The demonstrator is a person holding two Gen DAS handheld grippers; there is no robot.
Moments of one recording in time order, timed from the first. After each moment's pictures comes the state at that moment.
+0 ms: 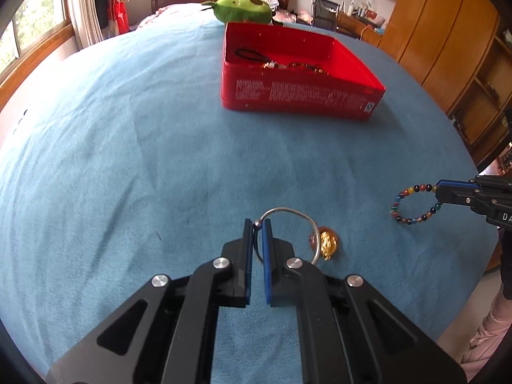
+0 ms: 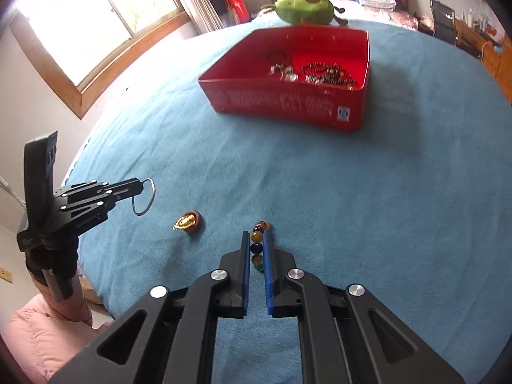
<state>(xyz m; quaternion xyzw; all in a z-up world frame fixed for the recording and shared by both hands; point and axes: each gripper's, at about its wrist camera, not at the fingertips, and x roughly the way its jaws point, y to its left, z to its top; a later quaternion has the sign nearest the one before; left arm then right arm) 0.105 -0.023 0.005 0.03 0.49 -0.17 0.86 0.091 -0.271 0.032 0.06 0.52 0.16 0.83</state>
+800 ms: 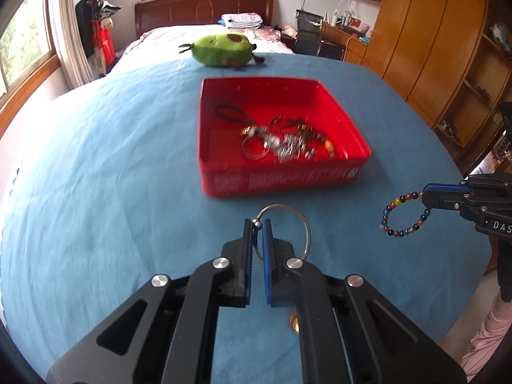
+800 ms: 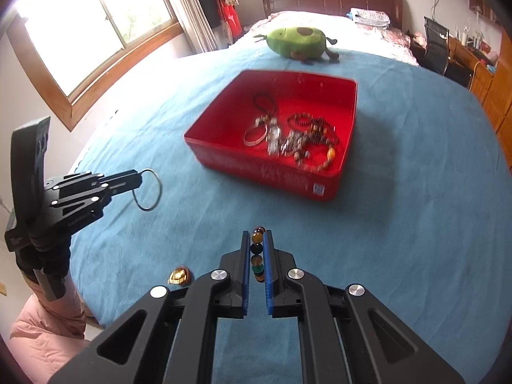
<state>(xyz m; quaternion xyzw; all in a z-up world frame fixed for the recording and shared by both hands) 0.185 -0.067 0.077 0.05 0.45 -0.20 0.87 0.161 -0.280 0.095 0.04 0.50 0.14 0.85</state>
